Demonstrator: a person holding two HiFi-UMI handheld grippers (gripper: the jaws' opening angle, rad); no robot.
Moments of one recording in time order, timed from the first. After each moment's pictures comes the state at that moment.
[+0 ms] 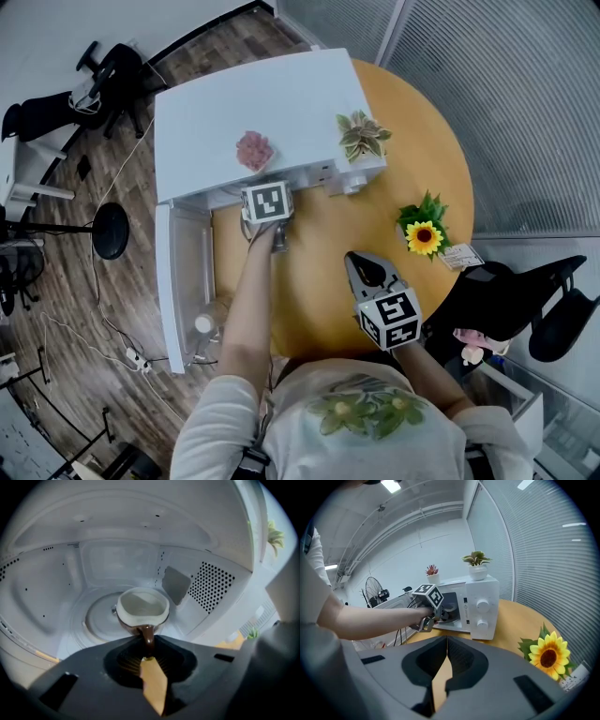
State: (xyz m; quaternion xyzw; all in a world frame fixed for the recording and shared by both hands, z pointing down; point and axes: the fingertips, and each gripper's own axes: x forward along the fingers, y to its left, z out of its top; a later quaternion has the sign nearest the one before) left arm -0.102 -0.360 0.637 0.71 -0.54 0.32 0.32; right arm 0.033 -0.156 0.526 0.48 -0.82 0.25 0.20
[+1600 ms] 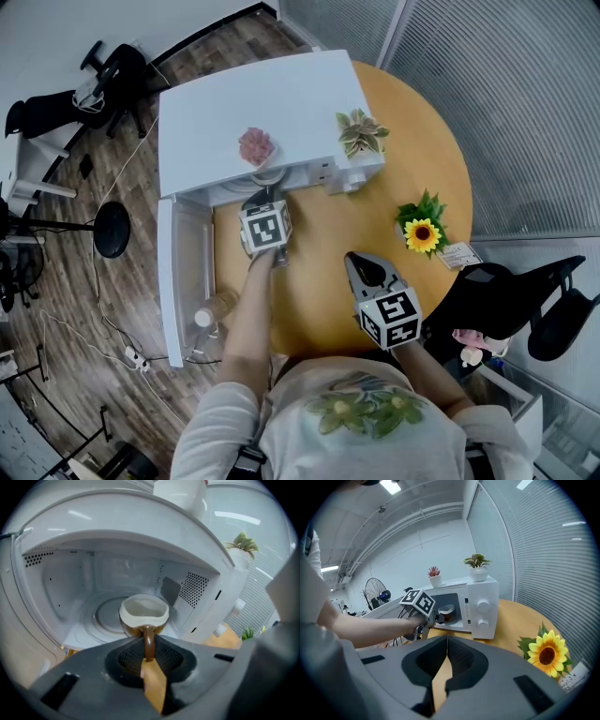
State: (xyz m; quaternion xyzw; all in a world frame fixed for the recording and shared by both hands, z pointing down) left arm -0.111 -0.324 0.627 0.73 -0.56 0.26 0.30; right arm 0.033 -0.147 0.523 0.48 -0.82 0.25 0.20
